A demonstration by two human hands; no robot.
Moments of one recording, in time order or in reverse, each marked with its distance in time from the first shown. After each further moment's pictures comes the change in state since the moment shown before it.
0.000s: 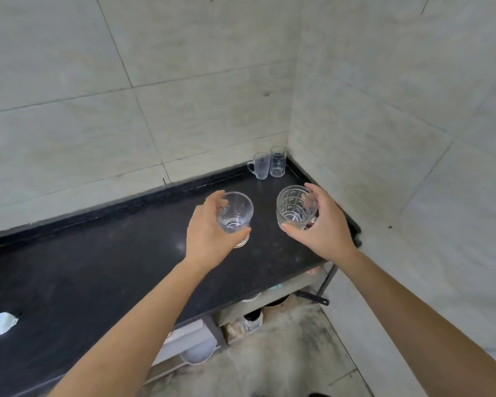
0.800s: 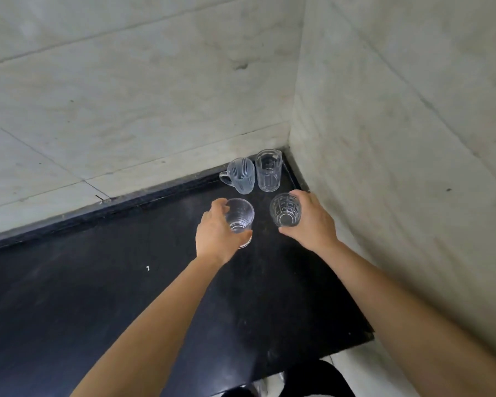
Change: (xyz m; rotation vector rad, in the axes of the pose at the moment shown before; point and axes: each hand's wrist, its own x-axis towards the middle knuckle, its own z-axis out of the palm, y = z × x) left_hand 0.313 -0.067 0.262 0.257 -0.154 -0.390; right_hand 0.358 0.249 0.079 -0.285 -0.402 0.173
